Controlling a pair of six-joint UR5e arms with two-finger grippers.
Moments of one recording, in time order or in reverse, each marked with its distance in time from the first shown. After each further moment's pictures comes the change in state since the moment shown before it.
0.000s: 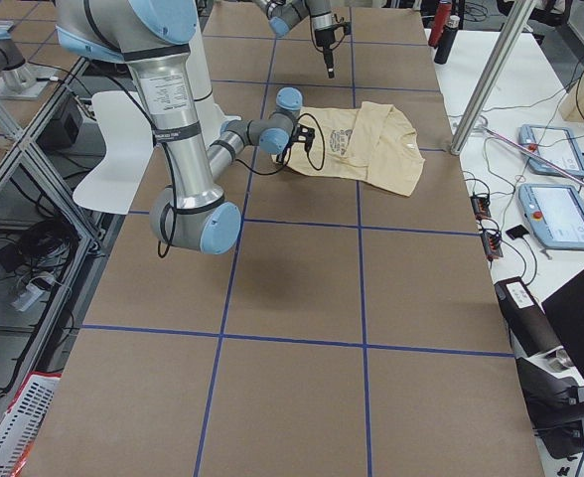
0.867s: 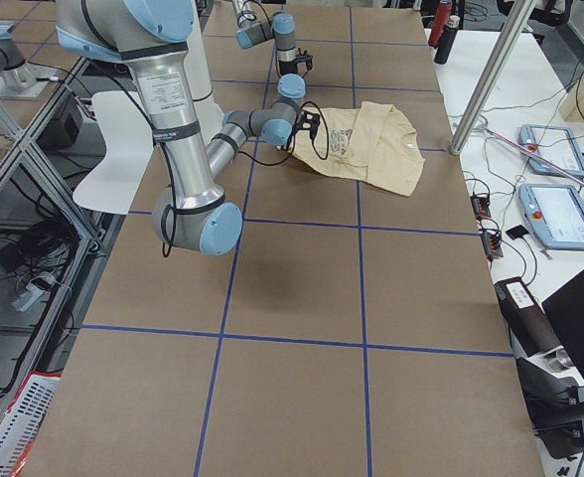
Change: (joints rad) left arm 0.293 0.058 -0.024 0.121 0.148 -0.134; right arm 0.039 0.004 0.065 0.004 0.016 0.002
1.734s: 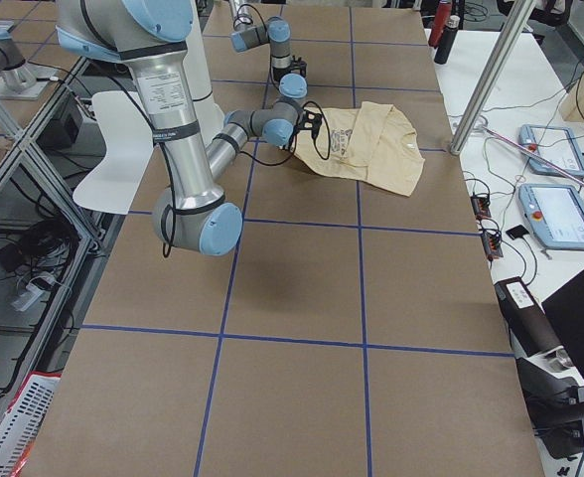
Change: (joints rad) left arm 0.042 -0.032 0.011 0.074 -0.001 -0.006; right arm 0.012 -0.001 0.001 0.001 0.001 -0.001
